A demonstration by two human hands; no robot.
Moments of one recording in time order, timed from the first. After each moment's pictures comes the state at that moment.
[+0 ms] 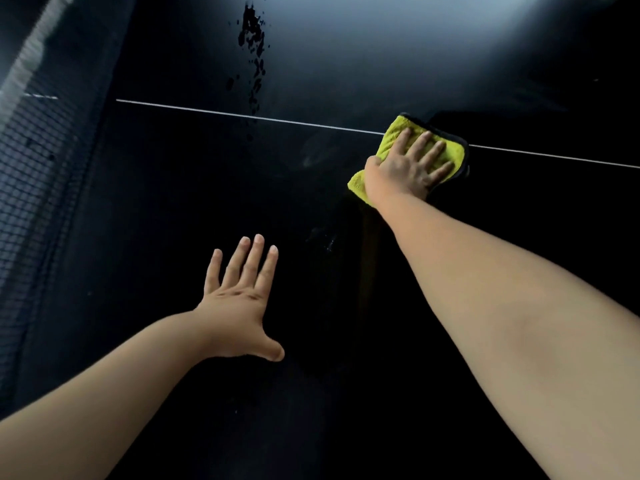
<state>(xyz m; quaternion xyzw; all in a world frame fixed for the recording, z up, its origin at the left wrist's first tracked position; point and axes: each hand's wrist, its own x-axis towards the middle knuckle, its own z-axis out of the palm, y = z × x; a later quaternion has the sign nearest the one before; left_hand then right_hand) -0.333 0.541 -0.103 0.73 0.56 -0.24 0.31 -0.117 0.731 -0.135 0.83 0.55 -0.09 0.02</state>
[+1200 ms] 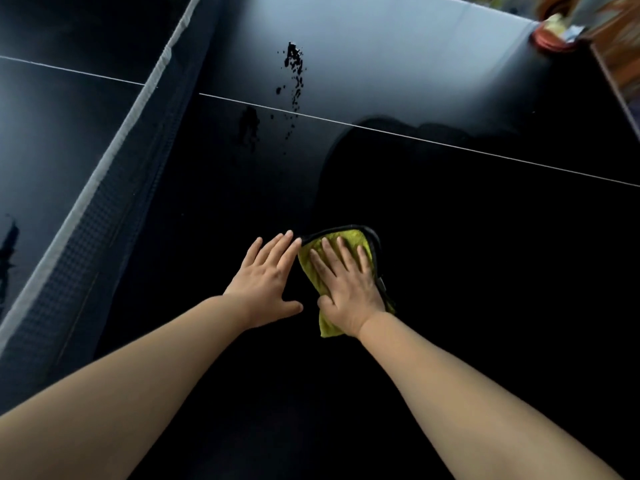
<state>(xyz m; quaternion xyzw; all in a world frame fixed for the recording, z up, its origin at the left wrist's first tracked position) -0.363 0.406 -0.083 0.80 0.57 -0.05 0.19 -0.177 0.415 -0.102 0.52 0.83 -0.08 0.17</state>
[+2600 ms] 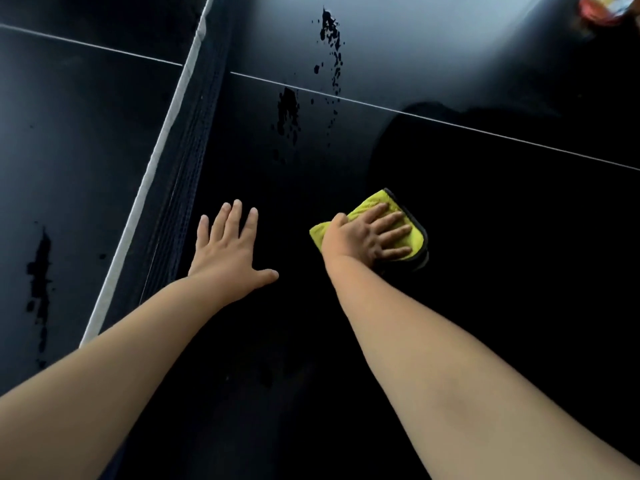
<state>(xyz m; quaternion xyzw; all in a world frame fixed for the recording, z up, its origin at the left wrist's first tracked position) -0.498 0.450 -0.078 0.70 0.67 -0.11 0.23 -0.324 0.515 -0.121 0.89 0.42 -0.16 -0.01</state>
